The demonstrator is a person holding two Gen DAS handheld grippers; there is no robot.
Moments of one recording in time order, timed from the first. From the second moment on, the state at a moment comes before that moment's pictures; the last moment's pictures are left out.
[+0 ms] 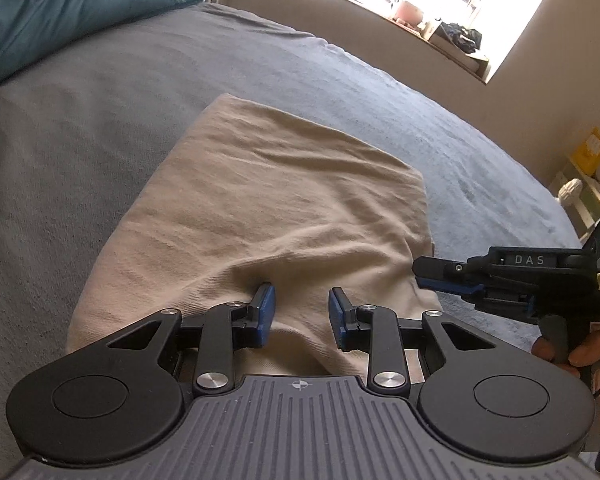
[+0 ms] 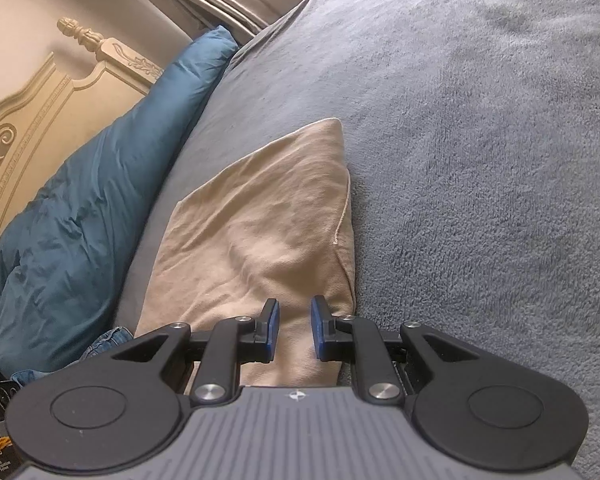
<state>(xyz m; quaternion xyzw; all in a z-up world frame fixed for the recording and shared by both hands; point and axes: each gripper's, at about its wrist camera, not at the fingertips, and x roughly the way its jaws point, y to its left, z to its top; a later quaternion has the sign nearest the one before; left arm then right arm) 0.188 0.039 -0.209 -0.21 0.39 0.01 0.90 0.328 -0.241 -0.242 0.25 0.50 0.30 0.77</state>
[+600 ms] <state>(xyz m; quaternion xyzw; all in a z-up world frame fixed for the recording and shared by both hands) 0.189 0.038 -0.209 -0.21 0.39 0.01 0.90 0.325 -0.240 -0.240 0.24 0.49 0.30 0.78</state>
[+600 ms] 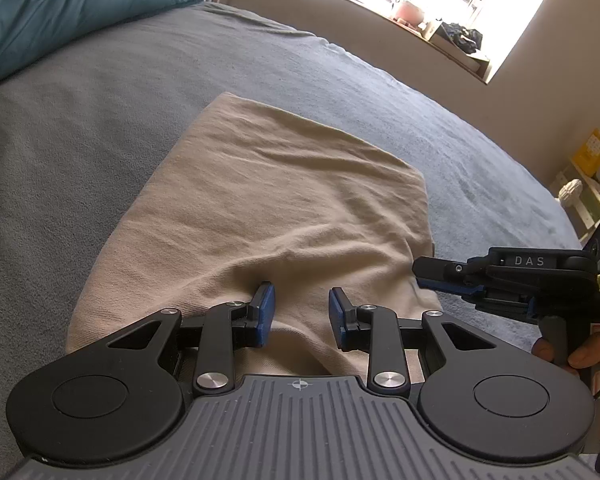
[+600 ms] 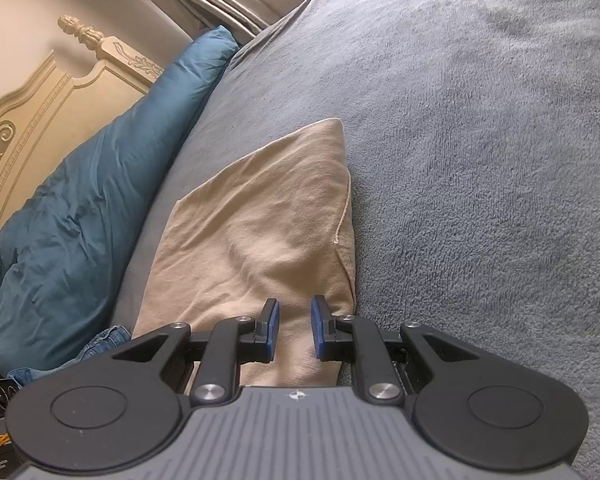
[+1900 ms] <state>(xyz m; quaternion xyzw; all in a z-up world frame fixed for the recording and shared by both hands) 0.188 0.037 -0.210 -0.20 0.40 0.00 0.90 0.258 -0.214 -0.180 0.00 0.45 0.37 0.81</state>
